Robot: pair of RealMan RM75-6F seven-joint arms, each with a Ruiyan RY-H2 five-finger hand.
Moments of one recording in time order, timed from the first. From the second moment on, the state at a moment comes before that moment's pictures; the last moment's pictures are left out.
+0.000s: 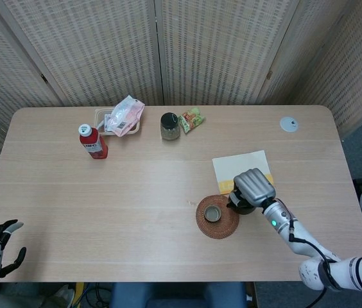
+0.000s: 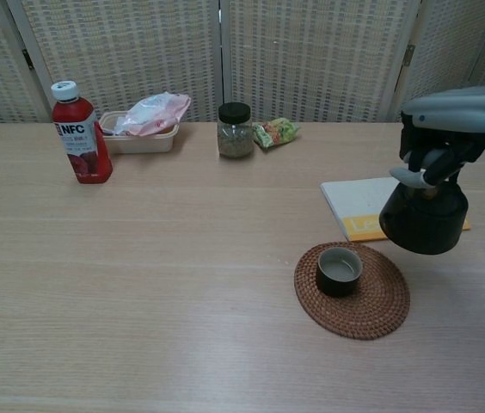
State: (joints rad) left arm 0.05 -1.31 0.01 -1.34 1.59 1.62 -0.08; right arm 0.84 -1.18 -0.04 -1.80 -0.96 0.96 -0.39
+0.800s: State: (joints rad) left arm 0.04 -1.32 0.02 -1.35 1.59 1.61 -0.07; right arm 0.70 -1.23 -0.03 -1.57 -1.06 0.88 -0.21
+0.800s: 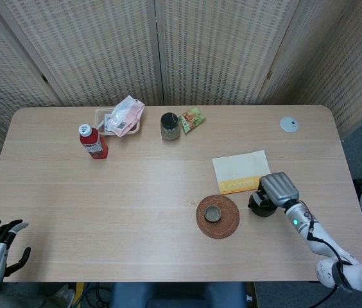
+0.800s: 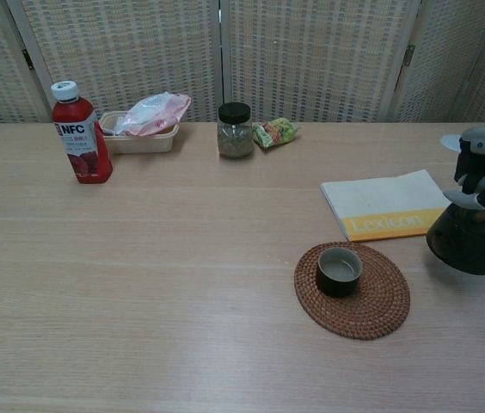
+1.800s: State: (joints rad) left arm 0.03 -1.34 0.02 -1.34 1.59 1.60 -0.07; right arm 0.62 -1.29 0.01 -1.46 -1.13 0.88 -0.19
